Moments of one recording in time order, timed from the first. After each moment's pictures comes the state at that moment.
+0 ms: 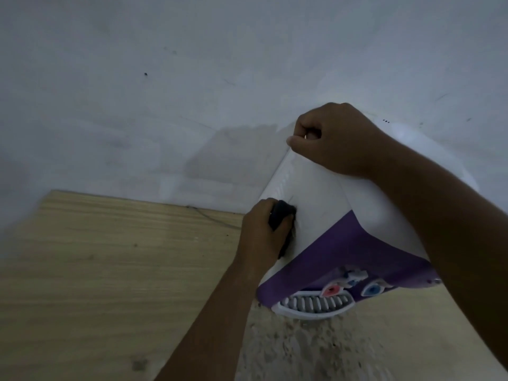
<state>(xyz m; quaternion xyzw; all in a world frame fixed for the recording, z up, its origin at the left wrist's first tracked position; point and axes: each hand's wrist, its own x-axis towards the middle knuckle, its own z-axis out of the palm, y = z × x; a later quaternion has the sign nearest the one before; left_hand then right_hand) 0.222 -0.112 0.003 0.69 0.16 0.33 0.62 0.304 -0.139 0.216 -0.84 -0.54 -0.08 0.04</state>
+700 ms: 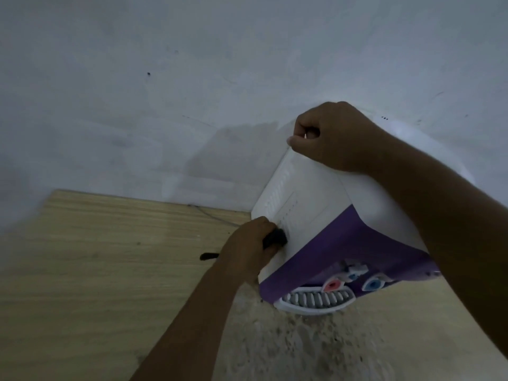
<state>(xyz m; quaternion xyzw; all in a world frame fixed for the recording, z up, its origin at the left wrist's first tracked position) 0.197 -0.094 -0.032 0.83 0.05 0.25 0.49 0.302 -0.138 0.216 -0.84 -0.54 -0.08 0.02</state>
